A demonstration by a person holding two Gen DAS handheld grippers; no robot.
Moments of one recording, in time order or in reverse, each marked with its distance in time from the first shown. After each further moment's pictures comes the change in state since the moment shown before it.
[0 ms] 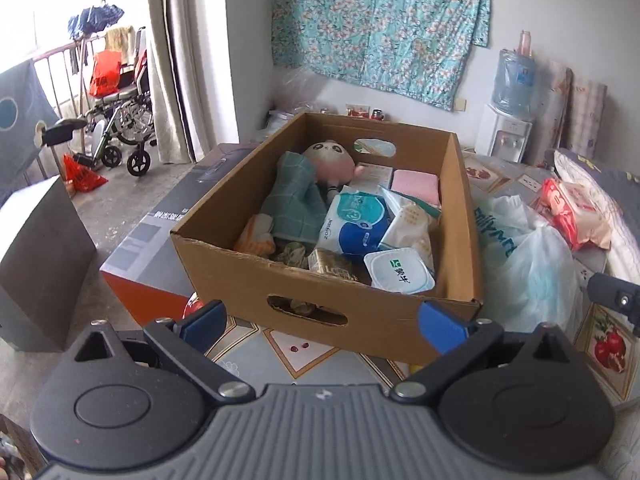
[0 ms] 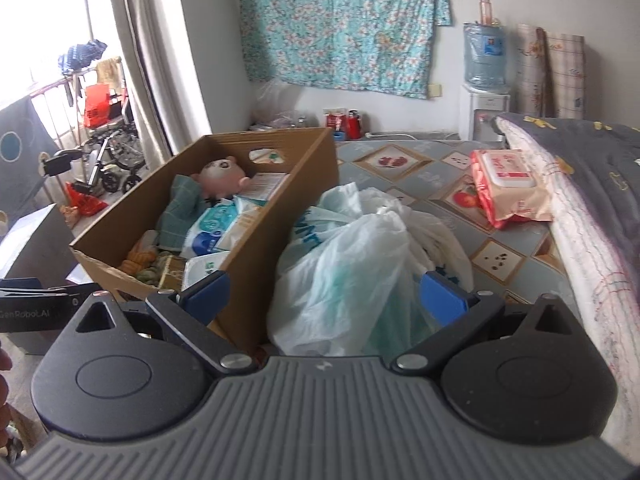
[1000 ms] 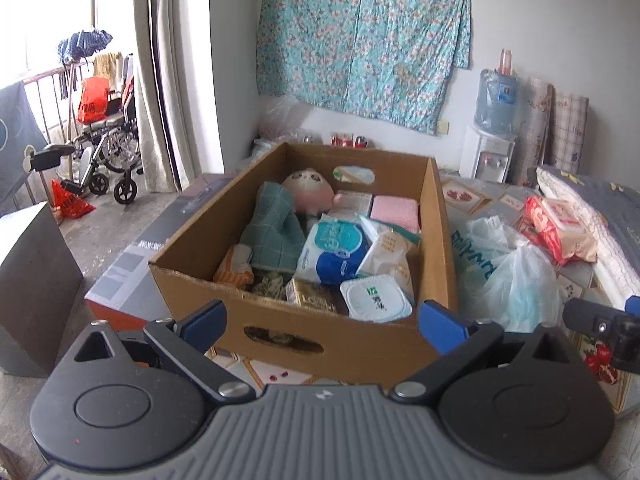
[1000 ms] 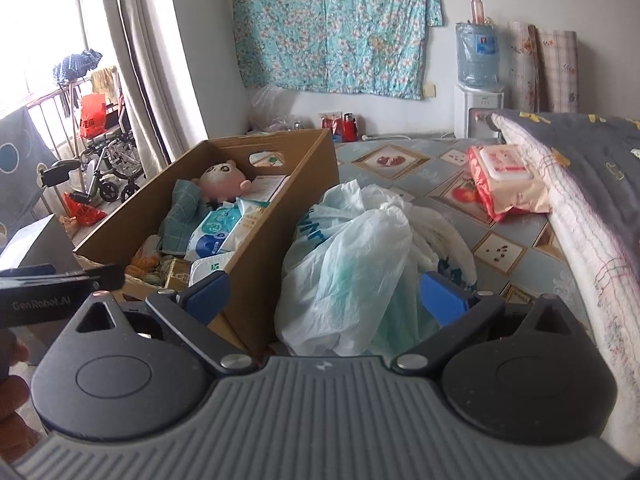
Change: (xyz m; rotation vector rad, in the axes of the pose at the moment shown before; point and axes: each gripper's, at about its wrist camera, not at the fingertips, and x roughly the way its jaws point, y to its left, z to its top) left arm 0.001 -0.010 0.005 0.018 -0.073 -0.046; right arm -0.002 0.010 -0.006 0.041 0.005 0.049
